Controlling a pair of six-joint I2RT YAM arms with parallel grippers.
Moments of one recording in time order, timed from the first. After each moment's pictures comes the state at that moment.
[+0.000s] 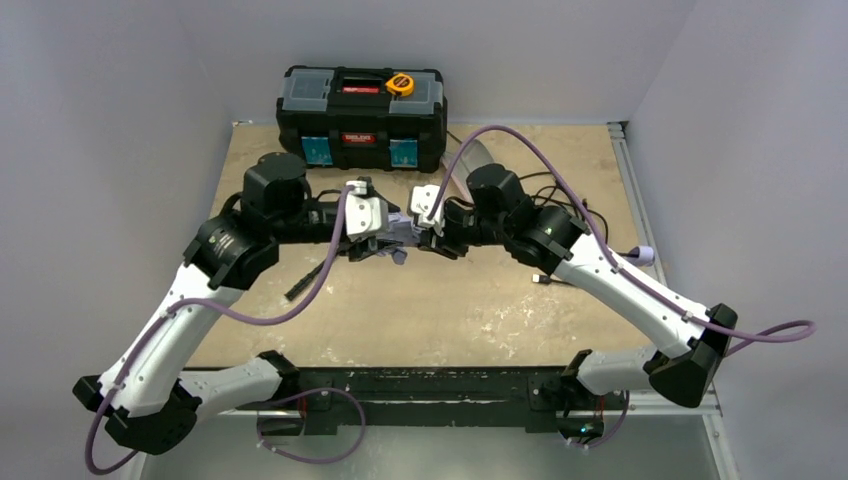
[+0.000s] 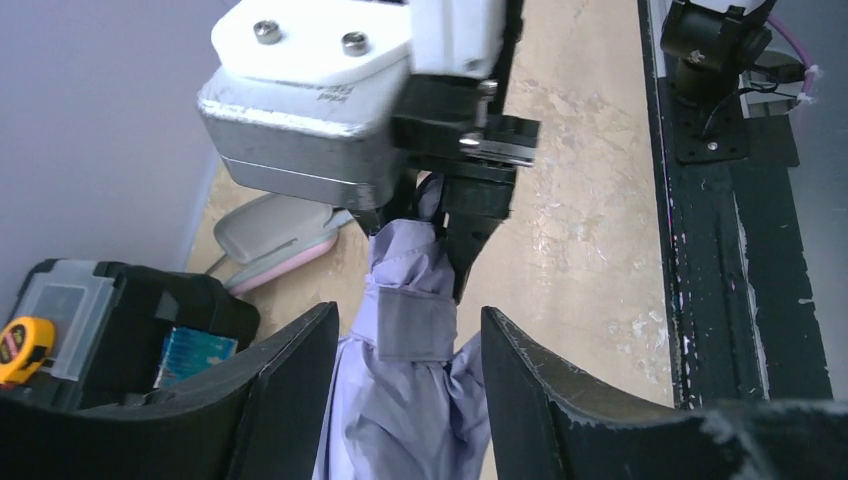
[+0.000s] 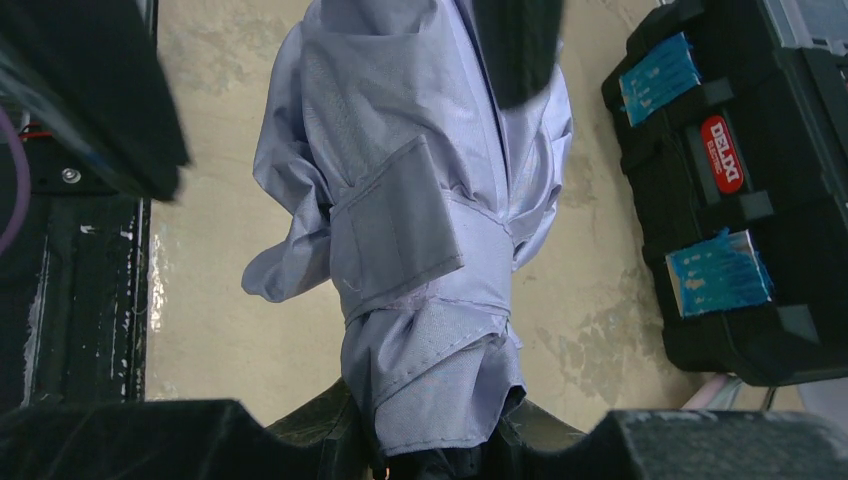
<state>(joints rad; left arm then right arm) -0.64 1.04 1.45 -0.75 0.64 0.60 0.84 1.31 1.37 -0.59 -0.32 -0.51</state>
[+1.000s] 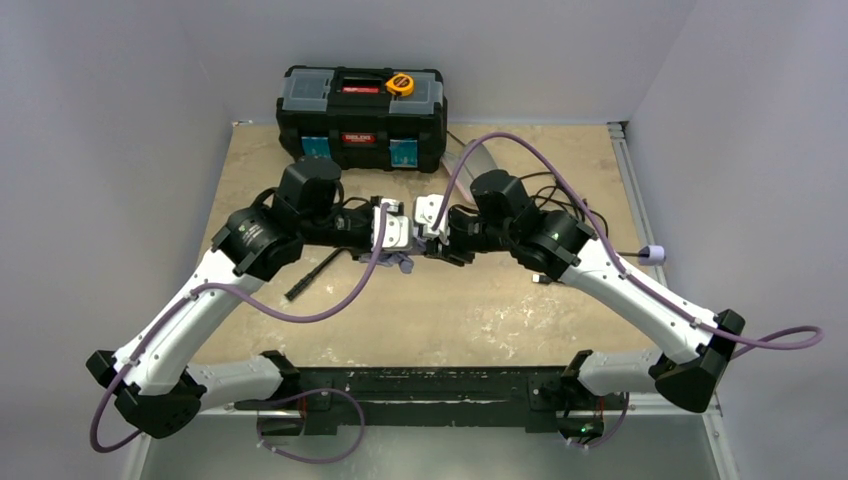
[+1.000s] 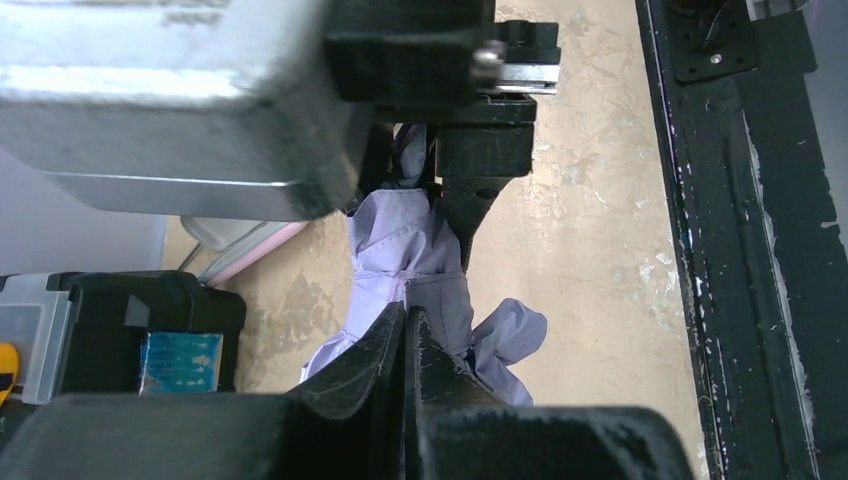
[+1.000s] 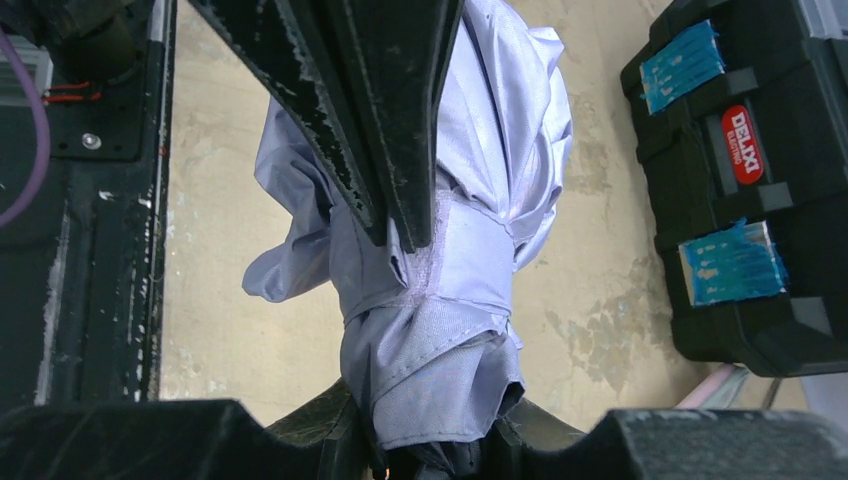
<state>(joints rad) -0.71 1.15 1.44 -0.83 0.57 0.74 0.87 1.27 1.35 -0.65 -0.32 -0.56</state>
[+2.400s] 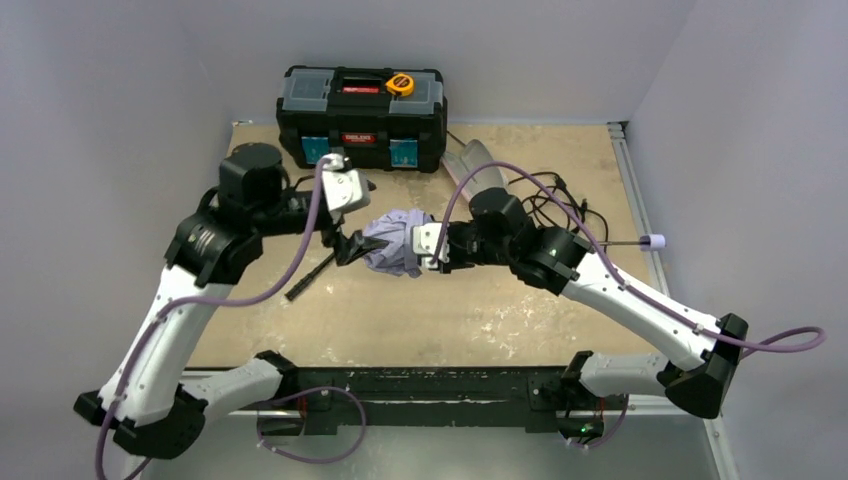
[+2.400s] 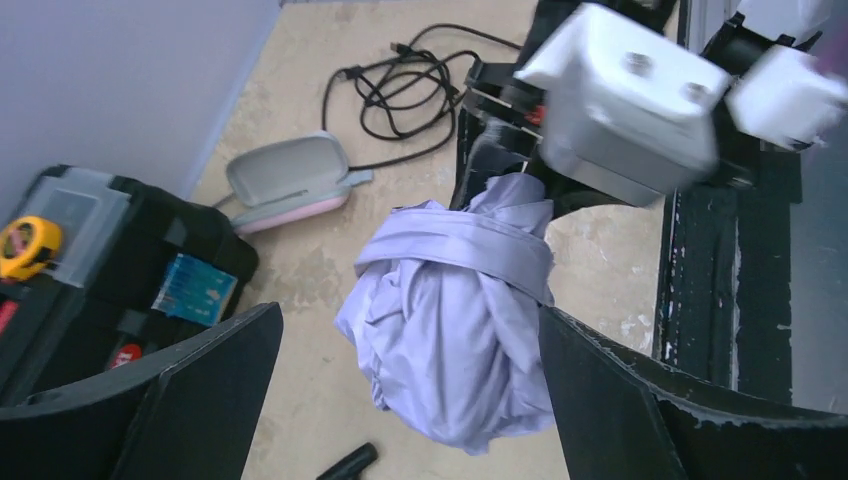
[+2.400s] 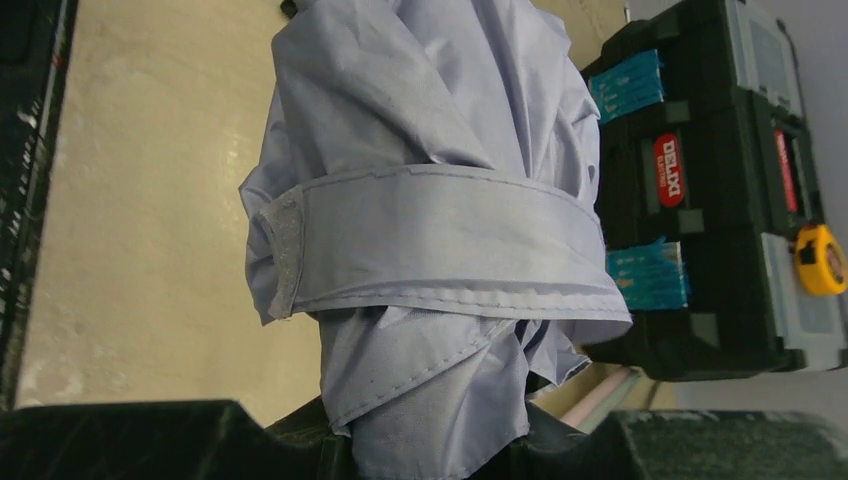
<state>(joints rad) -0.50 1.02 1.48 -0.83 0.64 0.50 0.87 1.23 1.26 -0.56 -0.24 -0.71</state>
